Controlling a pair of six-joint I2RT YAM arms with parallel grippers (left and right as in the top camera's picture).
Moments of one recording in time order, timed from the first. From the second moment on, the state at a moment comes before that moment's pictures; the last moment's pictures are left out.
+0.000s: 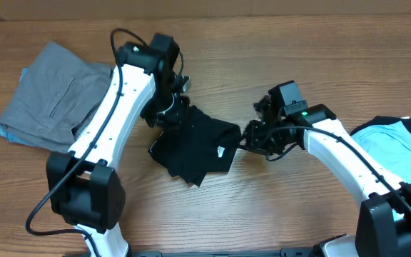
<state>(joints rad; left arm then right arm) -0.31 1.91 1.74 -1.43 0.24 -0.07 0.33 1.61 1.06 -0.75 -0.56 0.46</state>
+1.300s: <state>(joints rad) -0.15 1.75 1.49 -1.01 0.34 -0.04 0.51 1.61 1.05 -0.35 -0.51 0.69</state>
